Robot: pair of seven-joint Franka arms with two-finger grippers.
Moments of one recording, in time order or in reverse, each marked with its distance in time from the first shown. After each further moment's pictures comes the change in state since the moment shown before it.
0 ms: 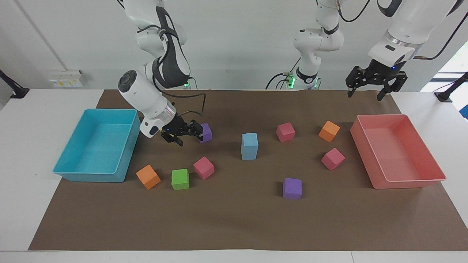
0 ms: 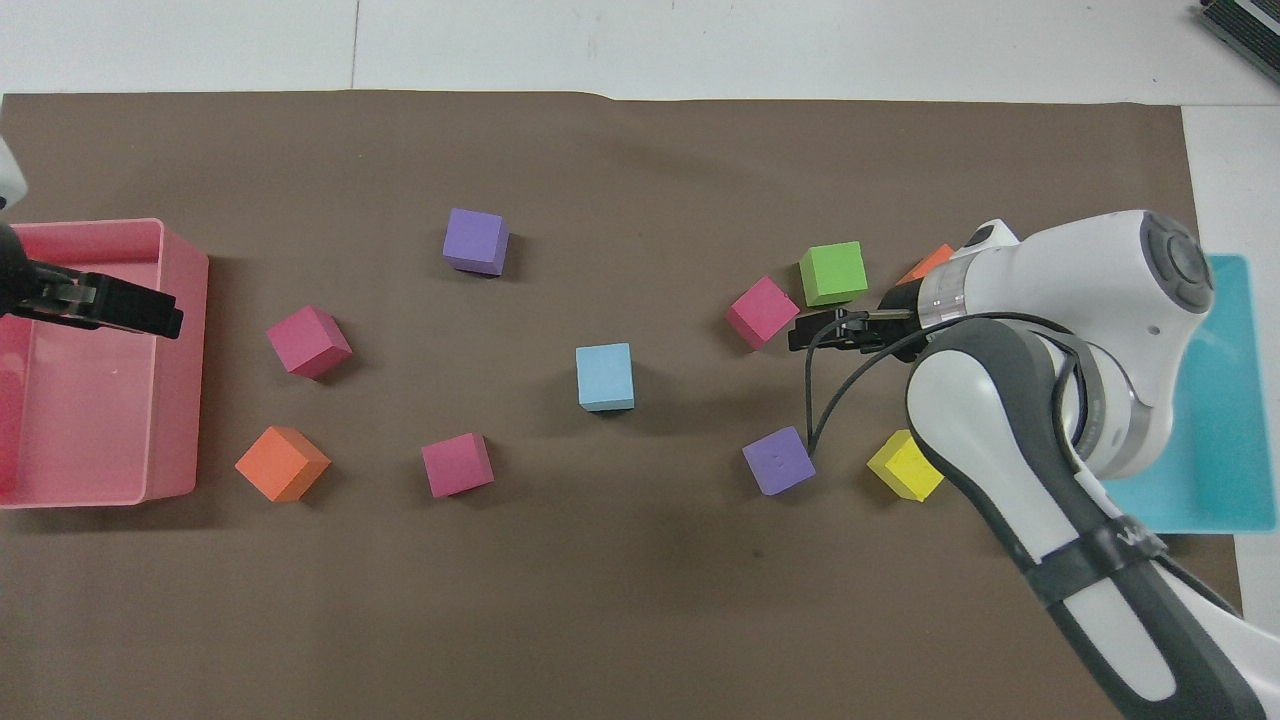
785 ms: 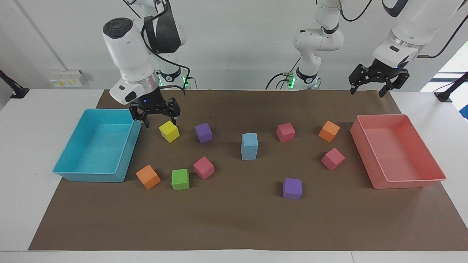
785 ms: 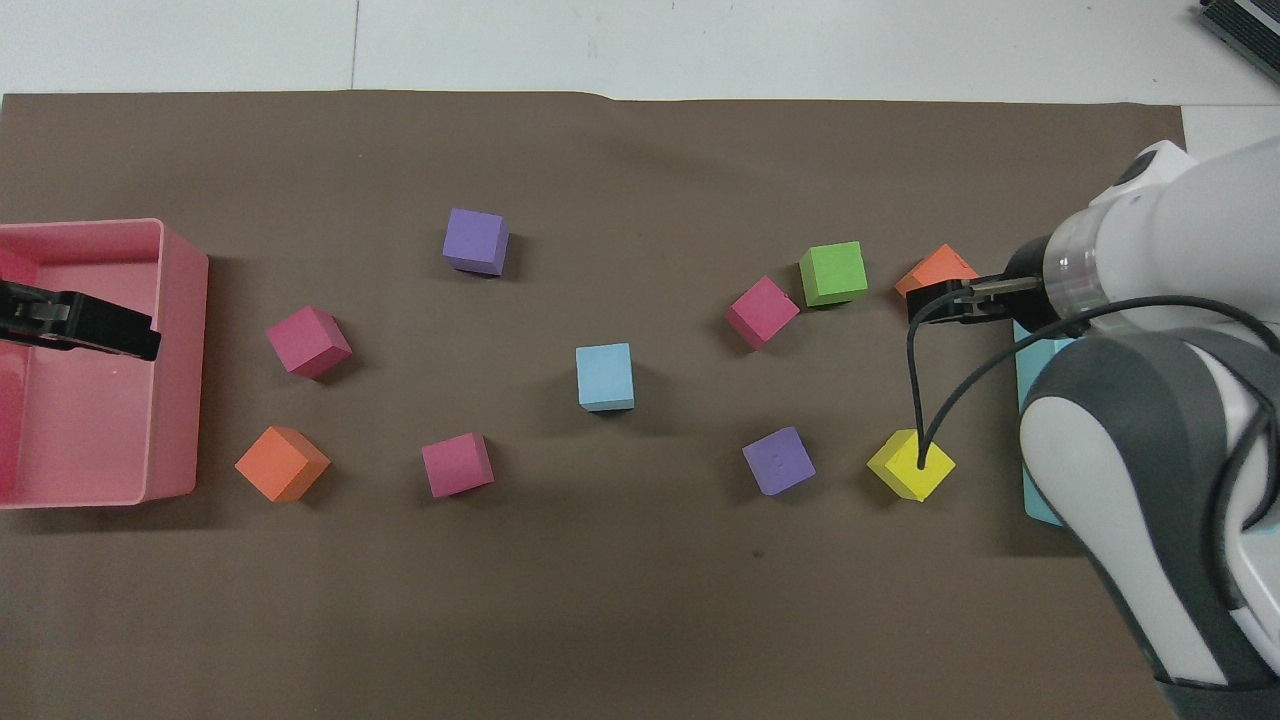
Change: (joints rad) left arm 0.033 -0.009 -0.001 -0.008 0.000 -0.040 0.000; right arm -0.020 -0.109 -0.014 0.206 -0.325 -0.263 0.156
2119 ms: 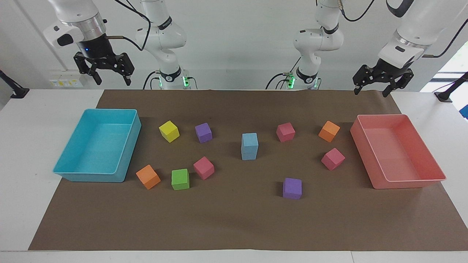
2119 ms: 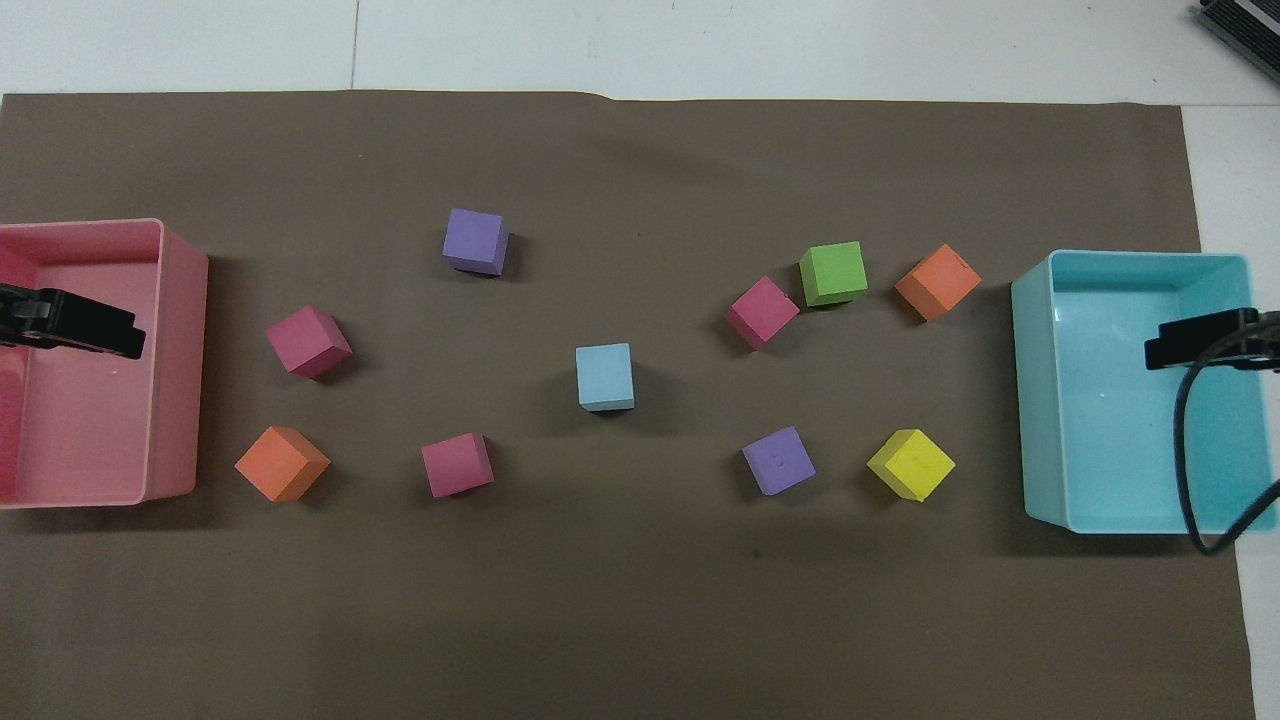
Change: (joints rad) left arm 0.017 0.000 0.000 0.000 0.001 0.000 0.000; right arm -0.131 -0.105 -0.034 0.159 -0.064 -0.343 -0.059
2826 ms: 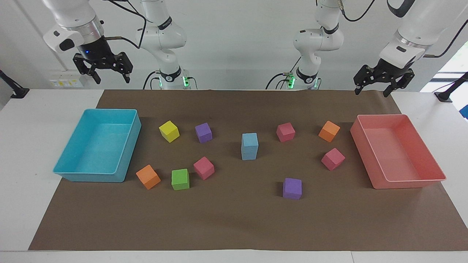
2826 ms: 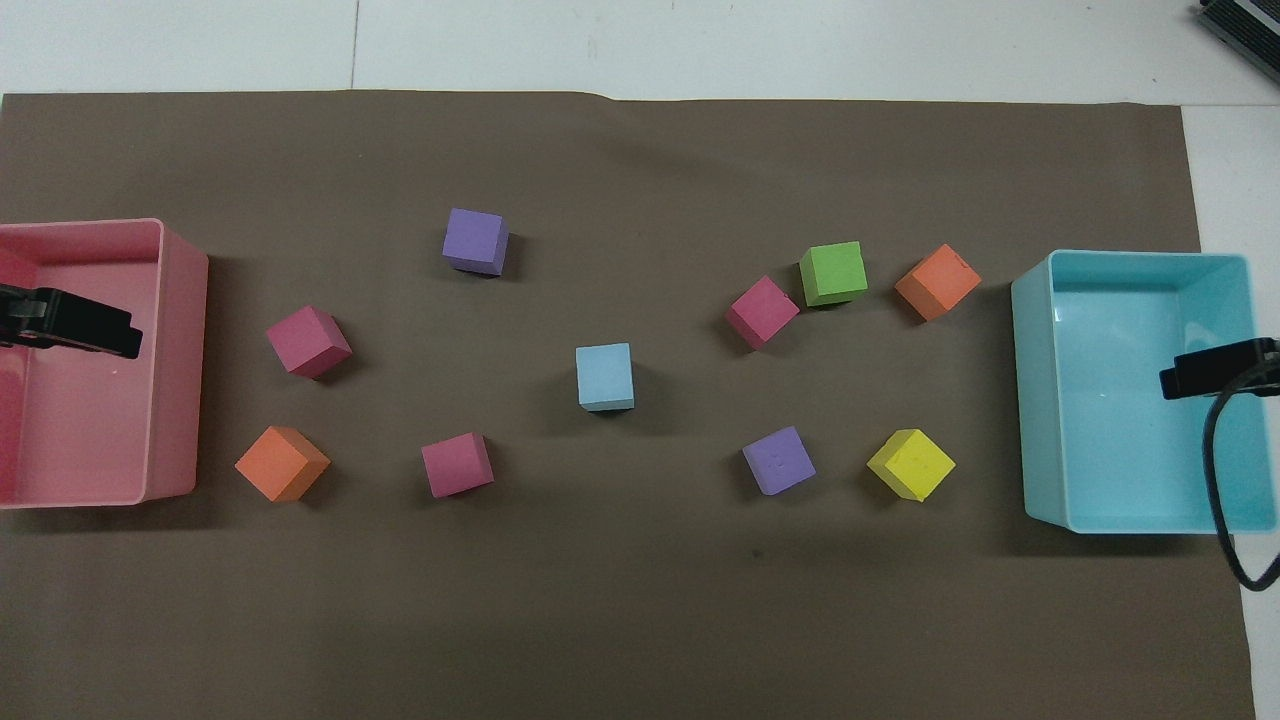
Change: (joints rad) left arm 0.001 0.000 0.003 0.000 0.000 0.000 -0.002; right arm -0.011 -0.003 -0.011 0.010 -0.004 -0.050 -0.100
